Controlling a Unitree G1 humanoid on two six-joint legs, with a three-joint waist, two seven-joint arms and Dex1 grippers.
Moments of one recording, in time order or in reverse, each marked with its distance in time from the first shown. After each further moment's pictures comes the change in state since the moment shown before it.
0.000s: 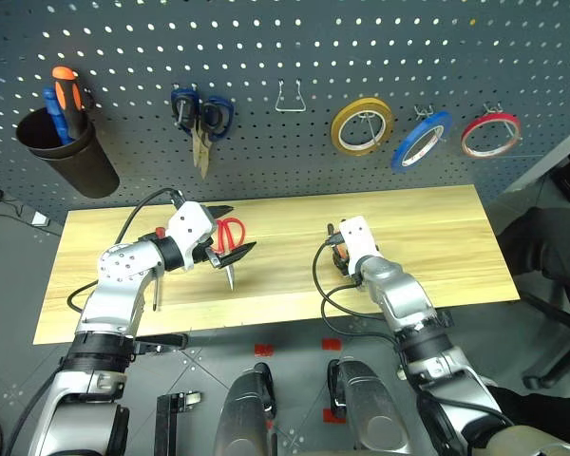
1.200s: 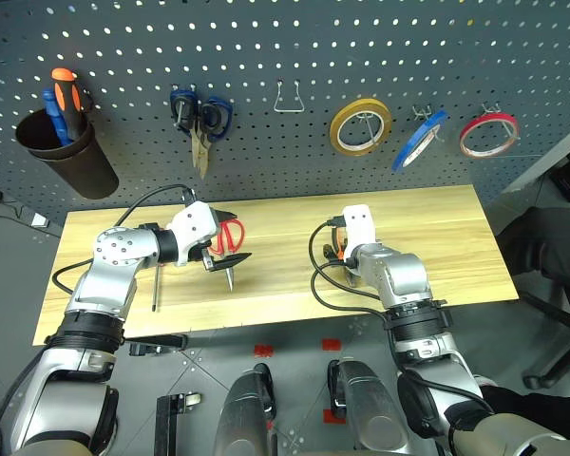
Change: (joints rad) left arm -0.146 0.116 -0.115 0.198 0.098 -0.077 -0.173; right arm -0.184 0.123 -0.201 0.230 0.058 0.196 -0.114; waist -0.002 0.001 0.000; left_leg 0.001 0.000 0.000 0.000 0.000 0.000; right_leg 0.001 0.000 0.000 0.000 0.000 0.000
